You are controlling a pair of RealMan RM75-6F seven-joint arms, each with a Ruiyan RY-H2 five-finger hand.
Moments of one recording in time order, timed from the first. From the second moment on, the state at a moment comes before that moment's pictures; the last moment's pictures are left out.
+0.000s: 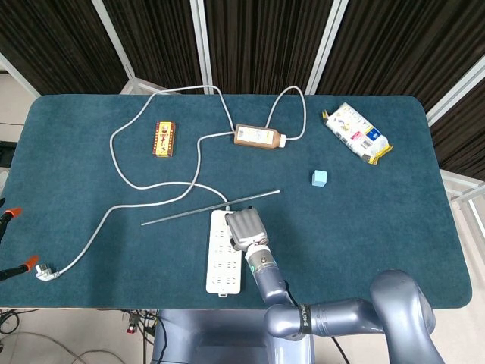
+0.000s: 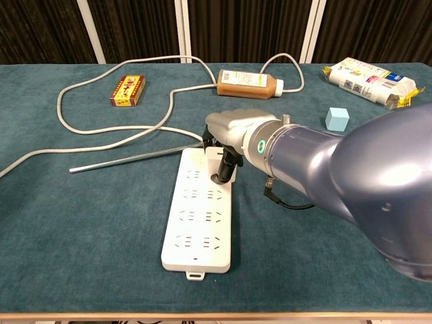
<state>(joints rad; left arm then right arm) -0.06 -1.07 -0.09 -1.68 1.42 1.51 0.03 1.12 -1.86 0.28 -1.57 -0.33 1.16 -0.95</state>
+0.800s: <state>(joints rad) -0.06 -1.07 -0.09 -1.68 1.42 1.51 0.03 1.13 -1.79 0.26 -1.65 -0.33 1.13 -0.97</state>
